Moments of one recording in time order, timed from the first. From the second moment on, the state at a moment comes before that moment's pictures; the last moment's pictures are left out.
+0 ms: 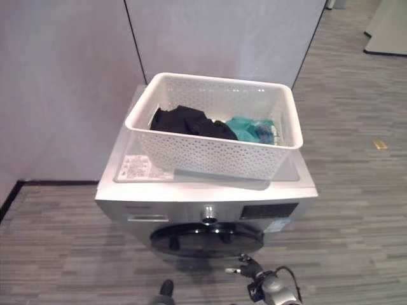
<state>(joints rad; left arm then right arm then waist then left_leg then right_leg) 0.12 0.21 -0.03 1.20 -0.24 -0.06 0.15 -0.07 -0.26 0.43 0.92 0.20 0.00 0.12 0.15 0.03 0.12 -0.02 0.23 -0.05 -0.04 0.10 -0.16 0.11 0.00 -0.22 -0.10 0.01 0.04</state>
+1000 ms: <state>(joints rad) 0.11 0.21 -0.08 1.14 -0.20 -0.06 0.15 -0.01 -0.41 0.00 0.57 -0.05 0.03 -0.23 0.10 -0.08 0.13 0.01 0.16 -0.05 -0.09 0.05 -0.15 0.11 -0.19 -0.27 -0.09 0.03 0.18</state>
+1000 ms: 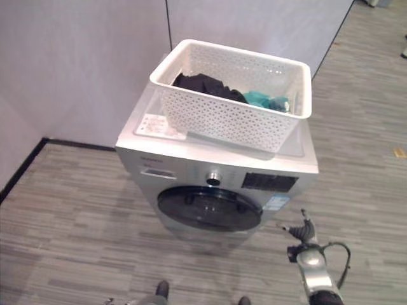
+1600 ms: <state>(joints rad) 0.00 0.24 -0.16 1.08 -0.20 -0.08 0.15 -0.21 -0.39 0.18 0.64 -0.01 0.02 -0.20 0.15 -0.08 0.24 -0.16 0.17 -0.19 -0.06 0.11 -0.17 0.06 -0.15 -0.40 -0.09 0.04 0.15</state>
